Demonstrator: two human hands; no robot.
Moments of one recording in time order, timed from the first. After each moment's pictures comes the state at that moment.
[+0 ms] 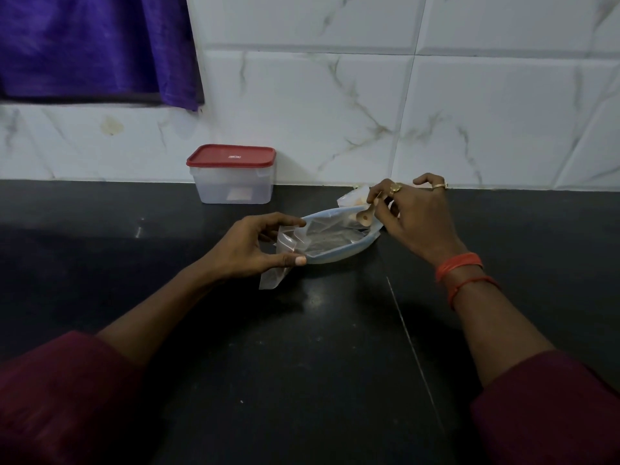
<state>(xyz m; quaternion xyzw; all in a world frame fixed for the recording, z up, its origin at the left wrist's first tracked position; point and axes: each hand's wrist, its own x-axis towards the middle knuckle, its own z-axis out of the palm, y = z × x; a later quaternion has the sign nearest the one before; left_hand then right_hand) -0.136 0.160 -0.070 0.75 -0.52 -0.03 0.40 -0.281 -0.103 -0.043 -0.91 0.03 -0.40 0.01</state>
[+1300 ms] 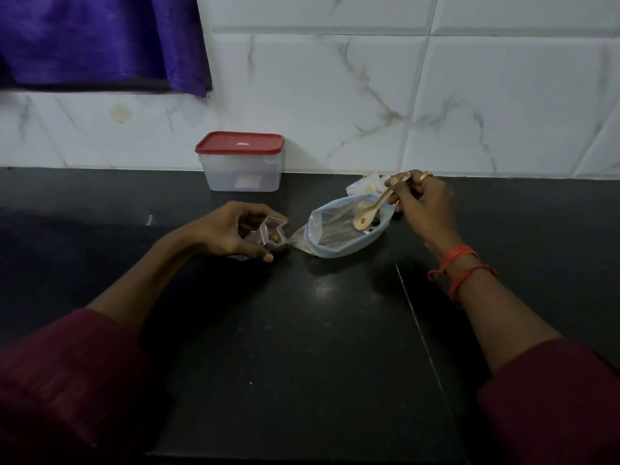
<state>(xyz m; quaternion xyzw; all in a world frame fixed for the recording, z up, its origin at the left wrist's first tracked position) -0.108 0.192 -0.055 0.79 -0.48 -0.17 0.34 -0.262 -0.112 -0.063 -0.81 0.15 -0.41 0.40</state>
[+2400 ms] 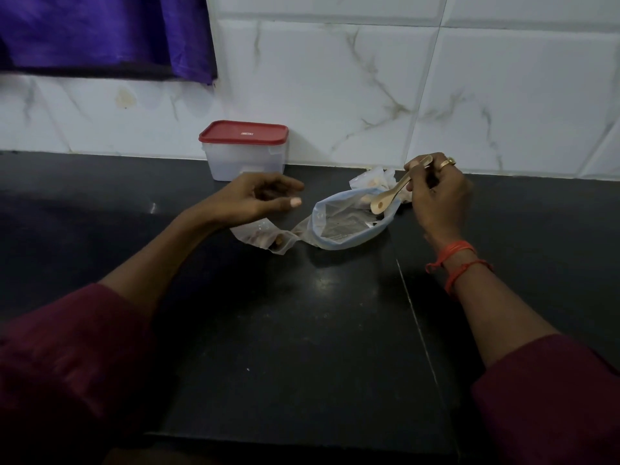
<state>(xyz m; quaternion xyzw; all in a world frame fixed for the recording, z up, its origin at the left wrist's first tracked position) -0.123 0.165 -0.038 0.78 -0.48 -0.10 0.39 -0.261 -0.111 -0.063 -0.76 0.16 -0.54 0.32</state>
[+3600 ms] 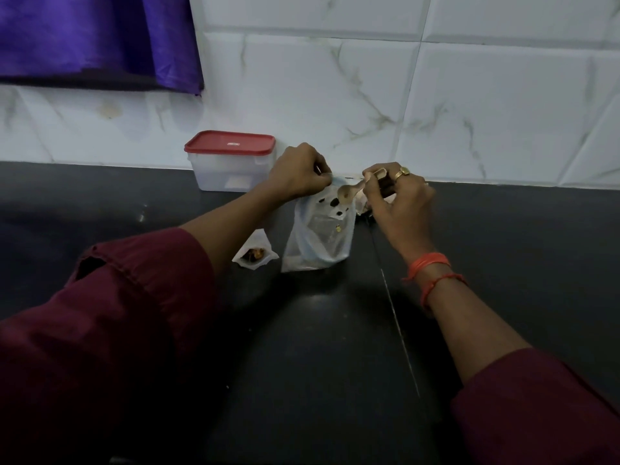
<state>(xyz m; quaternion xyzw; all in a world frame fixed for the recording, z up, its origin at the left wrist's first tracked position) -0.103 0.040 -0.014 0.84 -0.45 0.11 0.30 -0.260 -0.084 -0.054 -0.81 0.06 -0.55 0.21</state>
